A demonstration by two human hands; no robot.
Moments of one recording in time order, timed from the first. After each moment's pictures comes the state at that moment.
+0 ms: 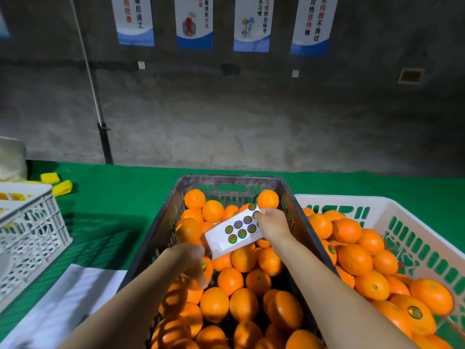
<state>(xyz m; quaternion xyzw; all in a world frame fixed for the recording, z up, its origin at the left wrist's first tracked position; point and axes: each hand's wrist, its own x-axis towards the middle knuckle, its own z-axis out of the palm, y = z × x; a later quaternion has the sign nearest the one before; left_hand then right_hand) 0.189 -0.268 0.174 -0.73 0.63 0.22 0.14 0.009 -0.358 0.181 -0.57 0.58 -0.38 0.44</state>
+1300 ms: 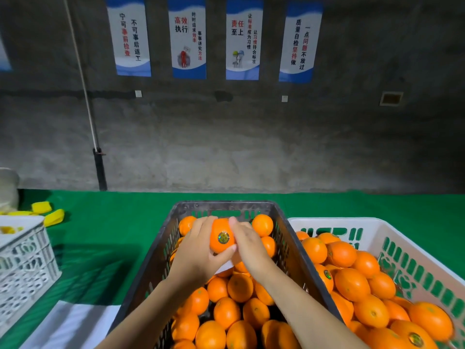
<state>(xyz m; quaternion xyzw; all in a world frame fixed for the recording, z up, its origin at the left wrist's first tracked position) 0.172 -0.278 0.196 -0.58 0.69 -0.01 -0.44 0.031 -0.327 0.205 -0.67 0.37 -0.42 0.49</state>
